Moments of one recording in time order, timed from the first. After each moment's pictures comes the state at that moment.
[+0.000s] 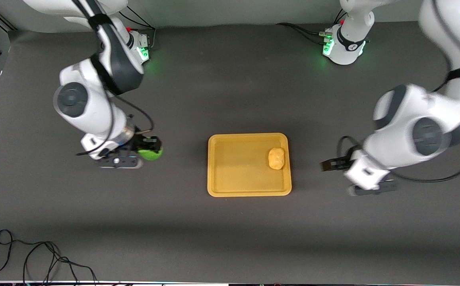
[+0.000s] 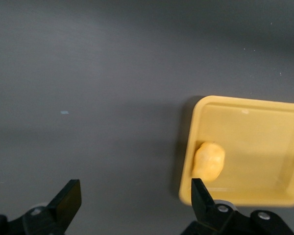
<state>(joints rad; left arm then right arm) 0.38 0.43 -0.68 -1.51 0.11 1.79 -0.40 0.31 0.30 0.15 -1.71 0.05 2.00 0.56</state>
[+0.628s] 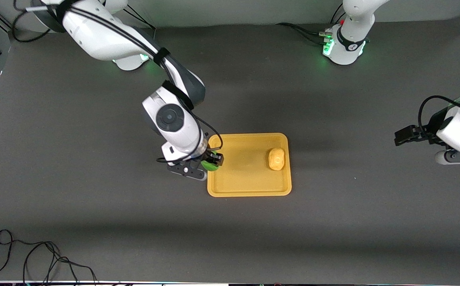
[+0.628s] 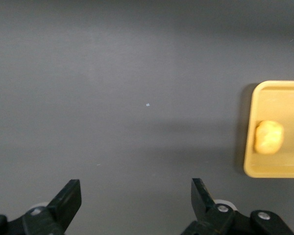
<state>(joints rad) 0.61 0.16 -0.69 -1.62 0.10 1.70 -0.12 0.32 0.70 0.37 -1.48 -0.20 2.23 1.02</state>
